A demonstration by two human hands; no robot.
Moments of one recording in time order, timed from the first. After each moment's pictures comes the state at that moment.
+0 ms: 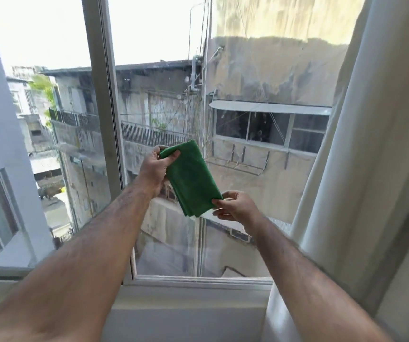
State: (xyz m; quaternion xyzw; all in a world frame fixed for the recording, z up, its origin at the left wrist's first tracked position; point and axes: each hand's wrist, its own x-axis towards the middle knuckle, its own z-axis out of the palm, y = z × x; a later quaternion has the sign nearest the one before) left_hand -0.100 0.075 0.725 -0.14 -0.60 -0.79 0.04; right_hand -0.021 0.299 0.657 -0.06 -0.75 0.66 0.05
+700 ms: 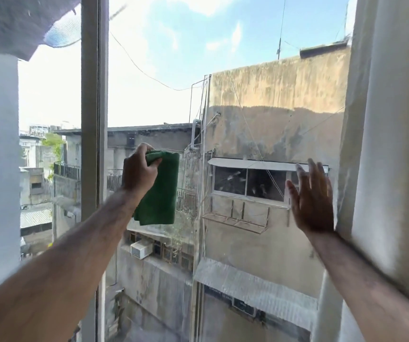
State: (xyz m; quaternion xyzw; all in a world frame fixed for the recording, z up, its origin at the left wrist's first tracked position) left_hand -0.198 0.080 0.886 -0.16 -0.76 -0.41 0.47; right_hand -0.093 0.466 0.822 -0.07 -0.81 0.05 0.59
